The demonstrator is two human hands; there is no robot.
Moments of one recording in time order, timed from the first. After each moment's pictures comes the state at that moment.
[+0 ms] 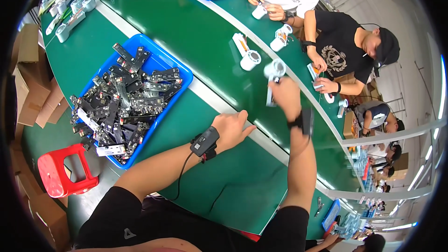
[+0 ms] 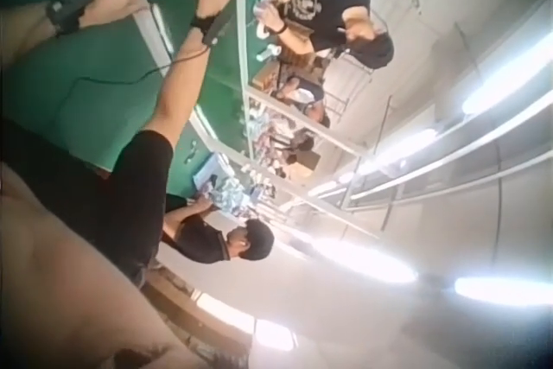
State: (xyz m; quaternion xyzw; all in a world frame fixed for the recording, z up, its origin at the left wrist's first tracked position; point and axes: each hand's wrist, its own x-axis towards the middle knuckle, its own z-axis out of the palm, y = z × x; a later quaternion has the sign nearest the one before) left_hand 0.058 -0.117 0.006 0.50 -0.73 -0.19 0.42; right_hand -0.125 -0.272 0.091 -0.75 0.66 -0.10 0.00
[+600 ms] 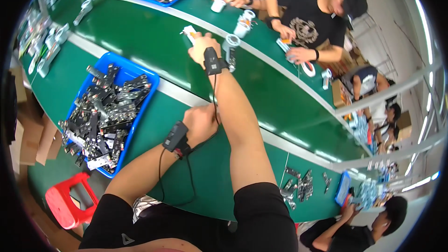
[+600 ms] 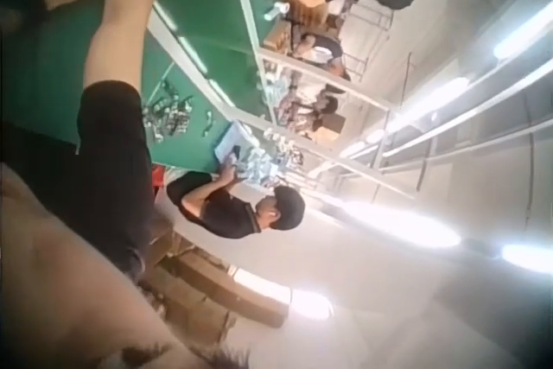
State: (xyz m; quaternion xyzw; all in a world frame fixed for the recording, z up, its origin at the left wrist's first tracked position) left_hand 0.070 -0.115 -0.010 0.48 -0.74 -0.15 0.44; right_hand 0.027 -0.337 0.041 -0.78 0.62 -0.10 0.01
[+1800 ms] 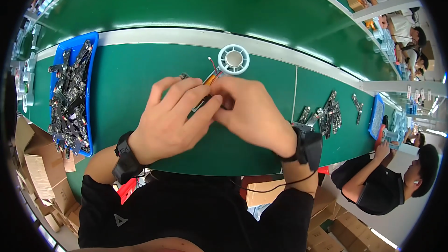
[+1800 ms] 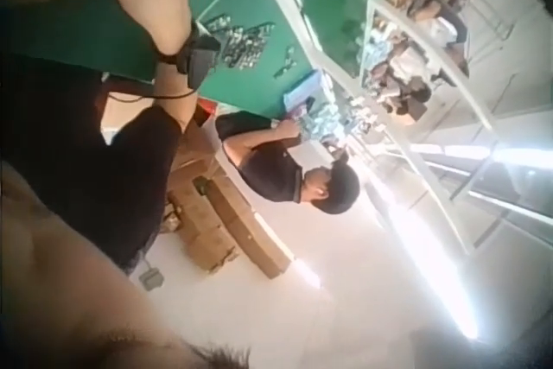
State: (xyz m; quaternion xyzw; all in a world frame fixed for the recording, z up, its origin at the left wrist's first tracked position) left_hand 0.044 -0.008 0.068 0.23 -0.91 -0.08 0.33; right_hand -0.163 0.025 0.103 -0.64 0.59 -0.20 0.44
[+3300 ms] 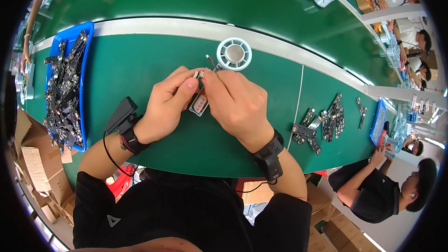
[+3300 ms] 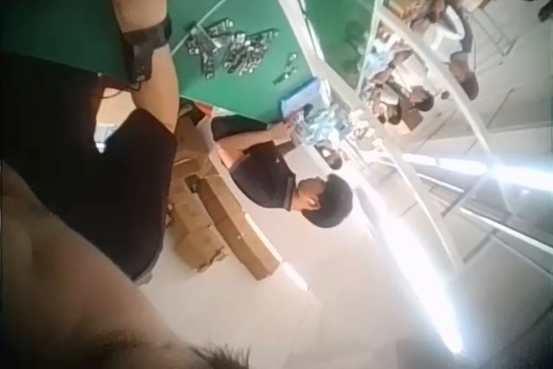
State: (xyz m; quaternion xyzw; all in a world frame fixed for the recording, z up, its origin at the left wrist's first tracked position) left_hand 0.036 -0.015 0.021 0.36 -0.57 -0.66 0.34; right_hand -0.144 0.016 0.031 -0.77 0.50 -0.38 -0.06
